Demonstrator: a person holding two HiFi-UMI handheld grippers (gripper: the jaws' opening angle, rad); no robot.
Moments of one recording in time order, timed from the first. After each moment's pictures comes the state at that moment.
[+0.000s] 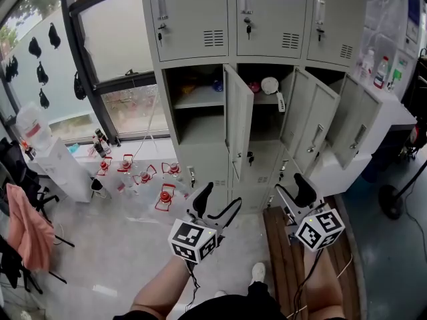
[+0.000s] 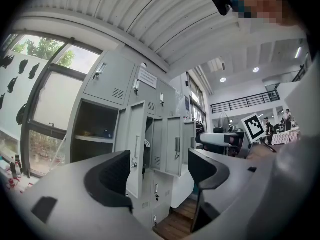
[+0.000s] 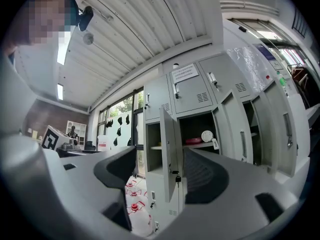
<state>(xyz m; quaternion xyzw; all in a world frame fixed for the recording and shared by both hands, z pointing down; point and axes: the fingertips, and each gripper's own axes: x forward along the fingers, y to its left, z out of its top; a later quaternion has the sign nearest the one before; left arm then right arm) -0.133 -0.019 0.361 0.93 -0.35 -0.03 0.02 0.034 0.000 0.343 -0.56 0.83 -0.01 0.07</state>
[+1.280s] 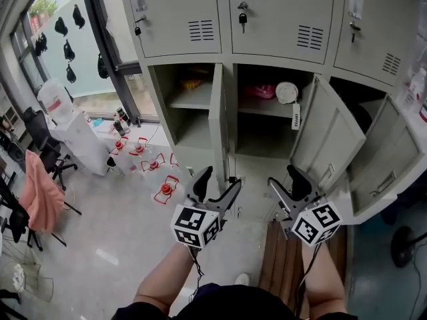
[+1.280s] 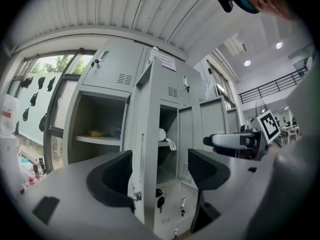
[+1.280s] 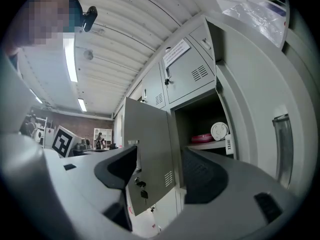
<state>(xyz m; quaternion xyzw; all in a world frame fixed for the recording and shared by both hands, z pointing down) -0.024 -0.188 0.373 0.86 -0.51 -0.02 0.01 0.123 -0.188 0.366 -0.41 0.91 -0.03 0.08</state>
